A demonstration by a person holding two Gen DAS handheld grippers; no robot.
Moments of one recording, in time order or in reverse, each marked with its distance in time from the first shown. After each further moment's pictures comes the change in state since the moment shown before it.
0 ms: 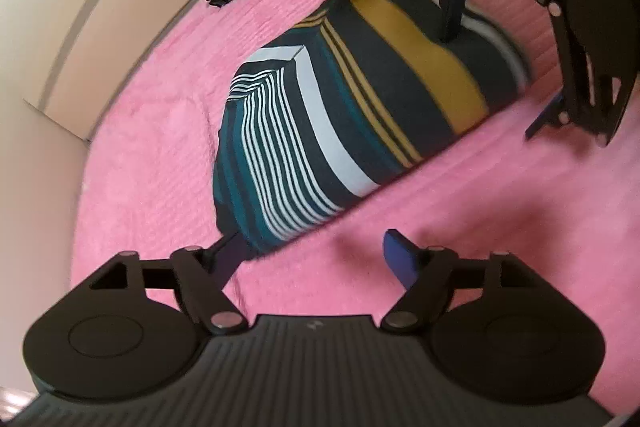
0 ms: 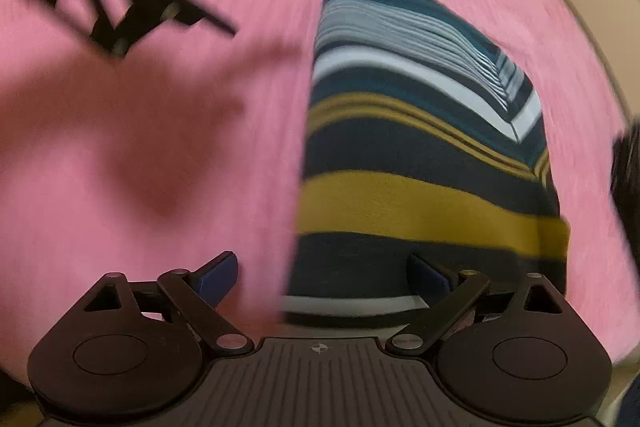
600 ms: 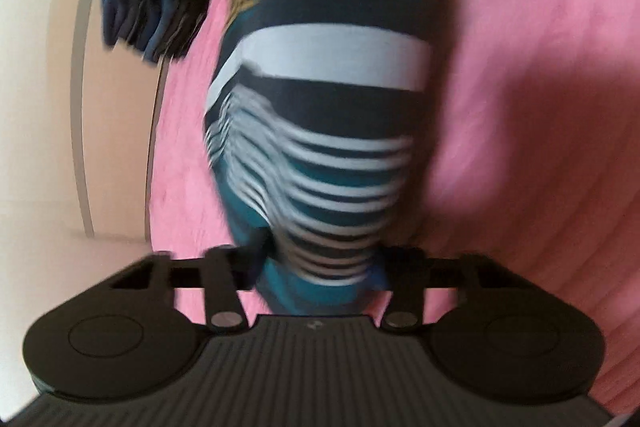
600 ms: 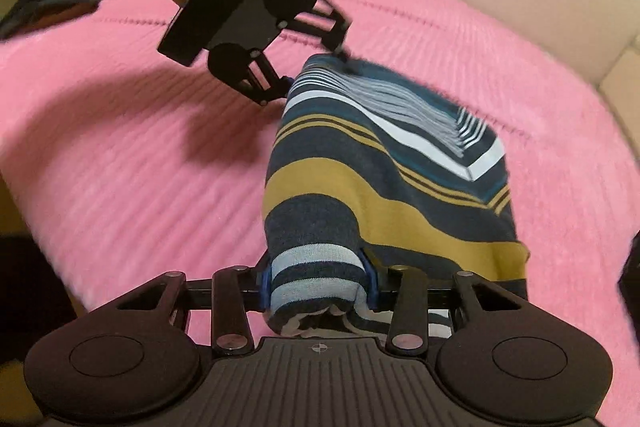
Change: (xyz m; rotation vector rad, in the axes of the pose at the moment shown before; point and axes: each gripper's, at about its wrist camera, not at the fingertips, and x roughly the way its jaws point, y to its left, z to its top) left arm 0.091 -0.049 0.017 0.464 -0.009 0.219; right arm -0.048 -0.134 -0.129 -0.188 -0.408 0.235
